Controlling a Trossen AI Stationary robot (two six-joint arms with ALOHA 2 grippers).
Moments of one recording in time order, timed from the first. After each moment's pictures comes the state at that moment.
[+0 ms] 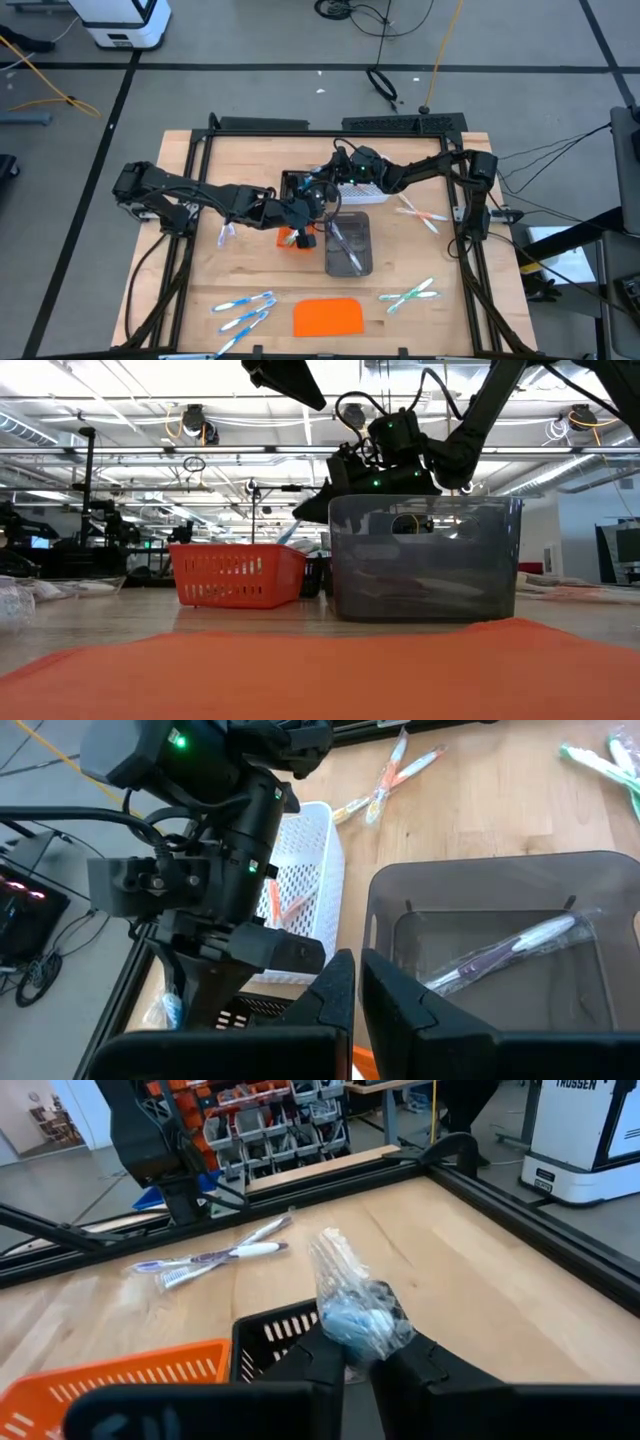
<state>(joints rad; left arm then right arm) -0.18 1.60 1.39 -0.52 -0.48 0.00 -0.35 1.91 0.90 0.81 -0.21 0.15</state>
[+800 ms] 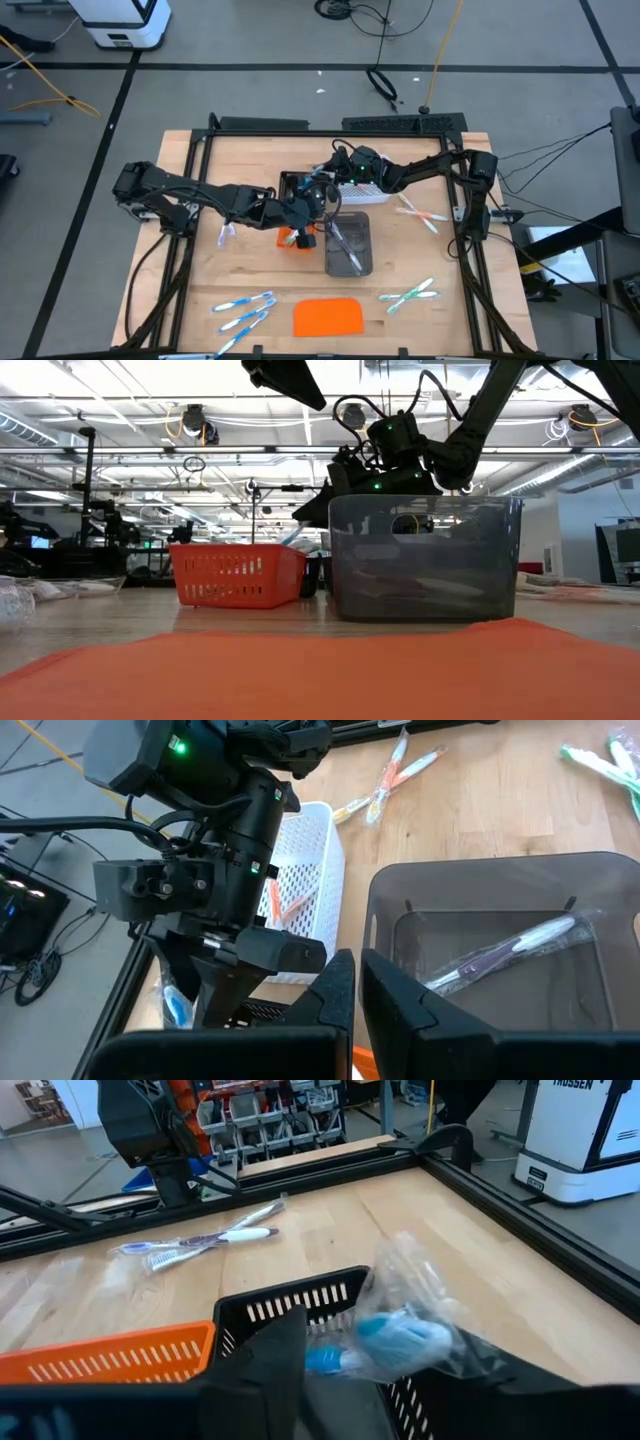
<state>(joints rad) -0.18 1.60 1.39 -0.52 -0.48 0.00 -0.36 1.91 0.90 0.79 -0.21 0.11</state>
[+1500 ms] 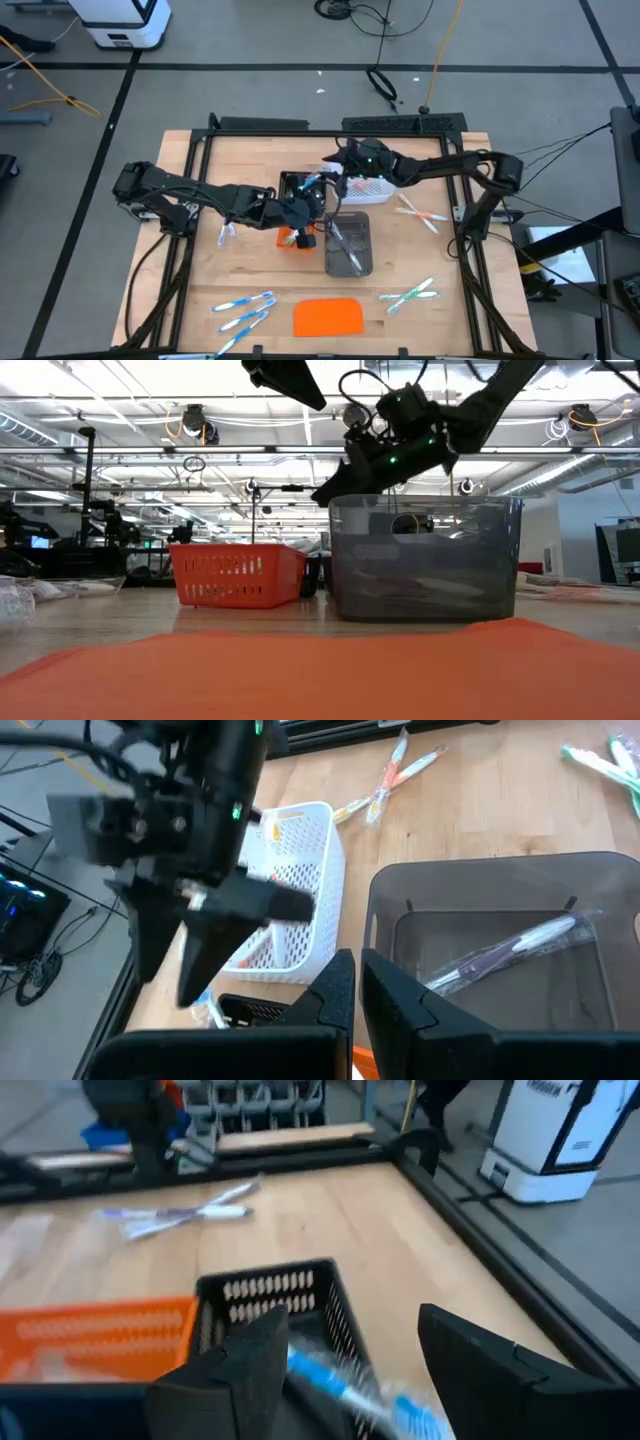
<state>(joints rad) -0.18 1.60 1.39 -0.52 -0.48 0.00 -0.38 1.70 0.90 0.49 -0.15 -0.04</state>
